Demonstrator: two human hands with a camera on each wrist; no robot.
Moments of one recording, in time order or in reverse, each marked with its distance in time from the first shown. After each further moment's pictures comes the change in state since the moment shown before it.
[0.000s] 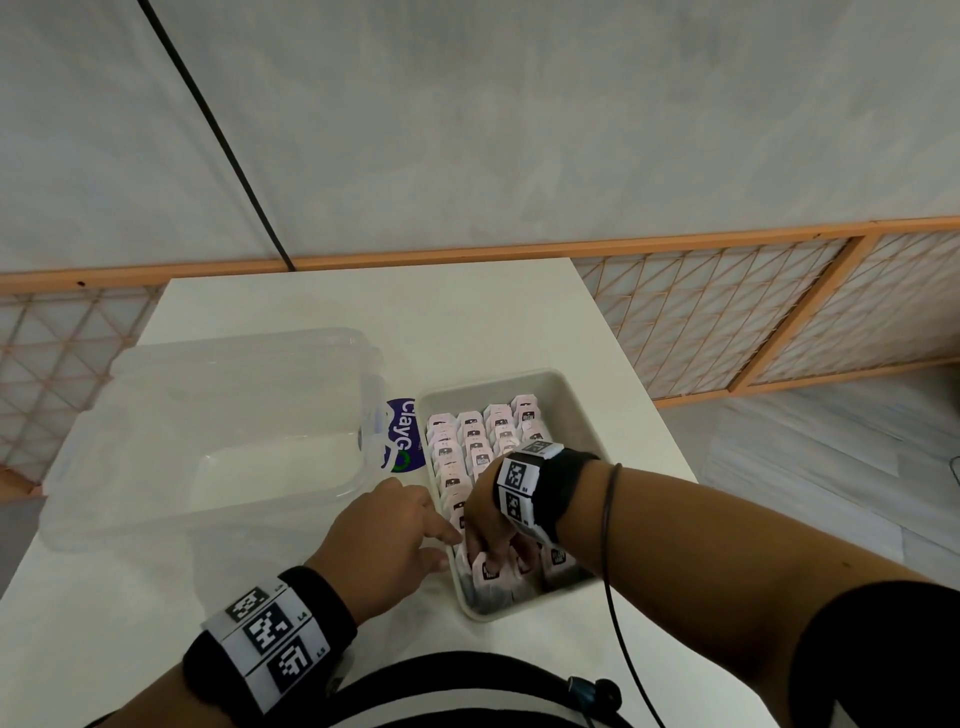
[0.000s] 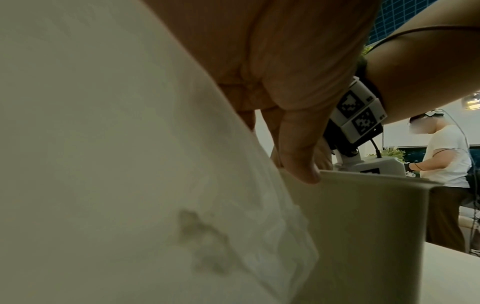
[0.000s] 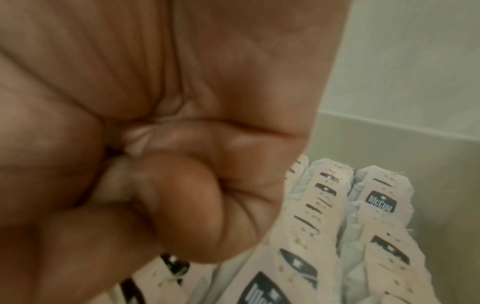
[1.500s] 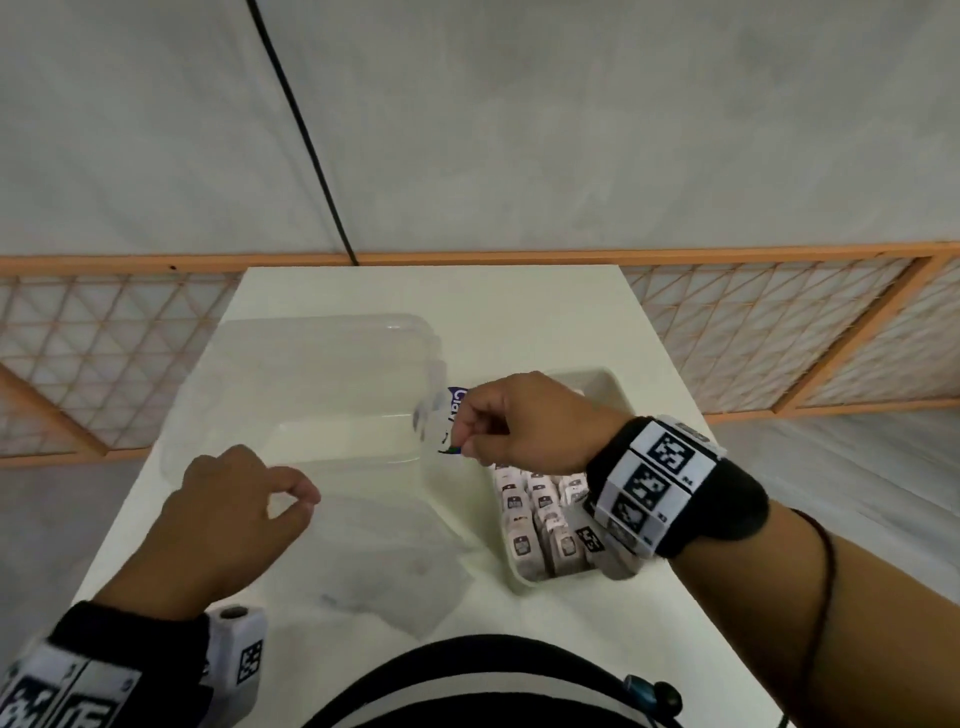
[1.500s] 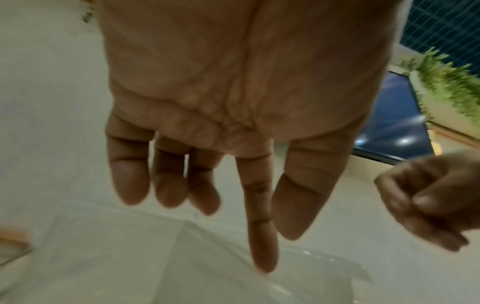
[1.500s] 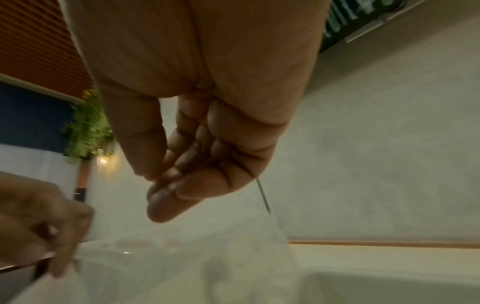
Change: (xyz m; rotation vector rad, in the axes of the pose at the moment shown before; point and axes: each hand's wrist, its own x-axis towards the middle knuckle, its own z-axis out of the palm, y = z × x) left_hand -0.119 -0.097 -0.046 -0.139 0.282 -0.449; right_hand -0.090 -0.031 -0.025 0.657 0.865 -0.357
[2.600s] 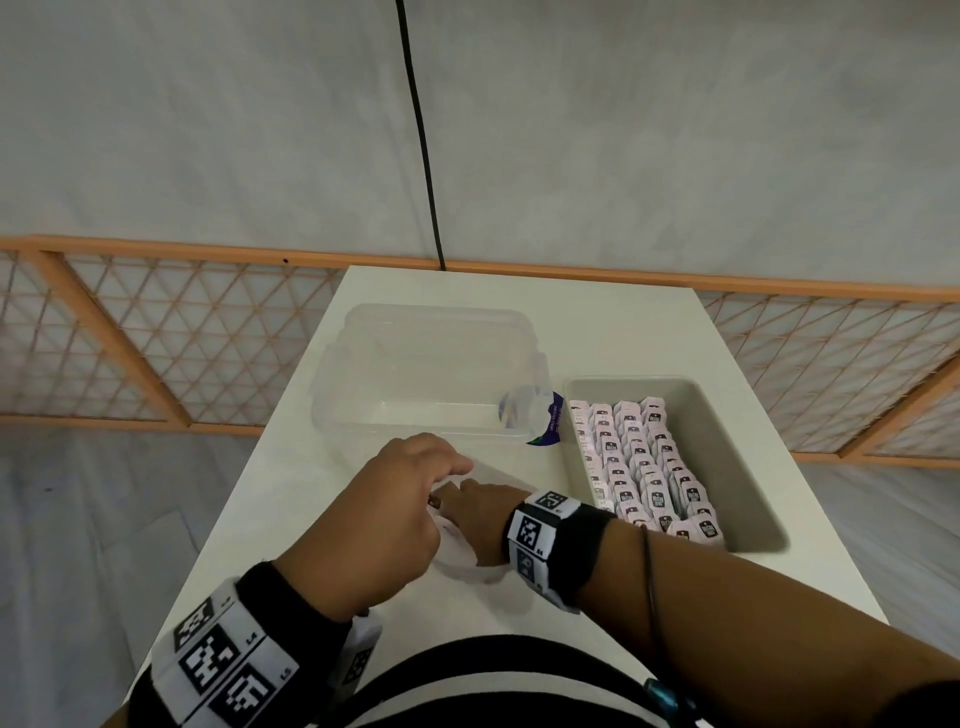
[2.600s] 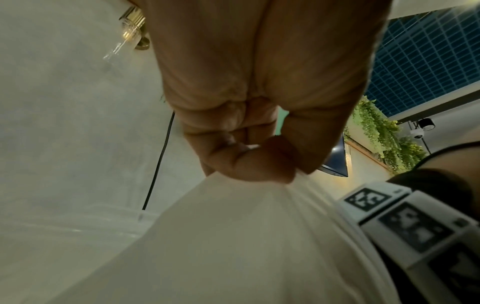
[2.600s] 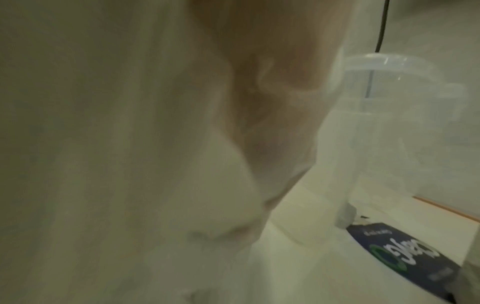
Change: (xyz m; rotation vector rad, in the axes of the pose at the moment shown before) left_hand -0.058 0.016 -0.010 -0.210 0.071 0.356; right_hand 0.051 -0.047 0.162 -0.640 -0.392 0.065
